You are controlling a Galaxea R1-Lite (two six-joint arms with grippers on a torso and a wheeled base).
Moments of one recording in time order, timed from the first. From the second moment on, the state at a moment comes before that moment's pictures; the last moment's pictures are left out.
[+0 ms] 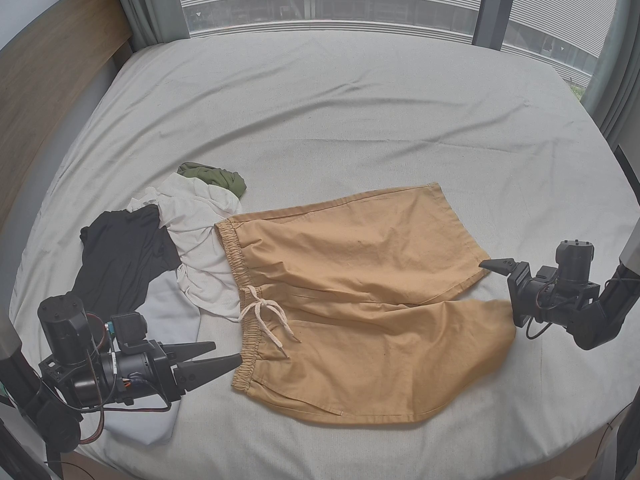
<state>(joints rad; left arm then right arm) -0.24 1.79 -0.09 -1.41 -0.70 -0.41 0.01 2.03 -0.59 -1.02 0.39 1.07</state>
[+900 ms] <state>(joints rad) -0.24 1.79 -0.09 -1.41 -0.70 -0.41 -0.01 2.04 -0.60 -1.05 0.39 1.08</state>
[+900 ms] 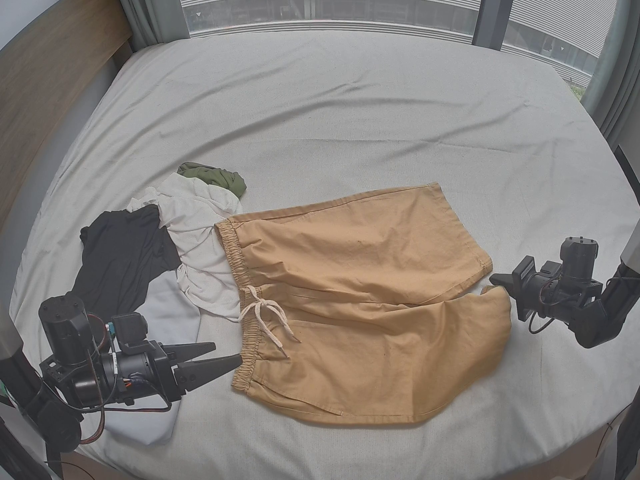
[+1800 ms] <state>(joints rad) -0.24 1.80 -0.09 -1.42 -0.70 -0.41 -0.05 2.07 -0.52 -0.95 0.39 0.86</state>
